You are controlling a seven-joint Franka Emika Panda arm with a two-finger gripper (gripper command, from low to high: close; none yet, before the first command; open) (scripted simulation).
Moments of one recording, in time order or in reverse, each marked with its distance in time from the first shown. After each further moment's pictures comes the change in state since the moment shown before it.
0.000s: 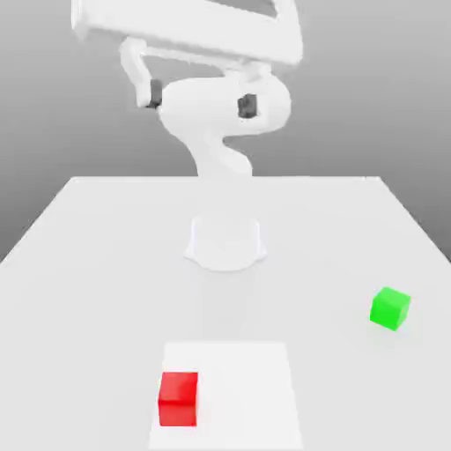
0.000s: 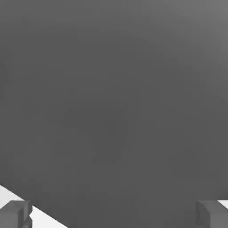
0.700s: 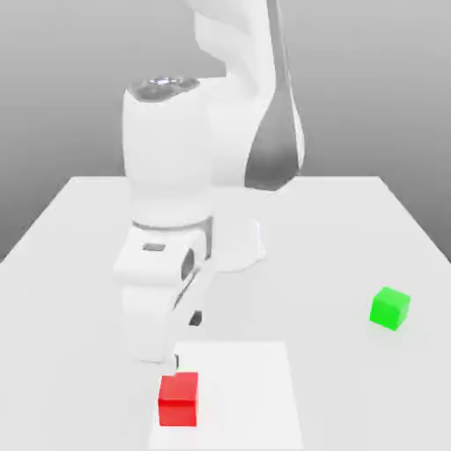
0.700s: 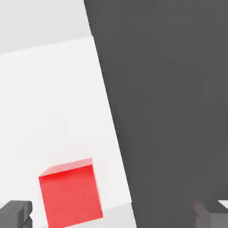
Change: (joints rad) arm 0.062 0.495 -0.129 -0.141 0.148 0.212 -0.976
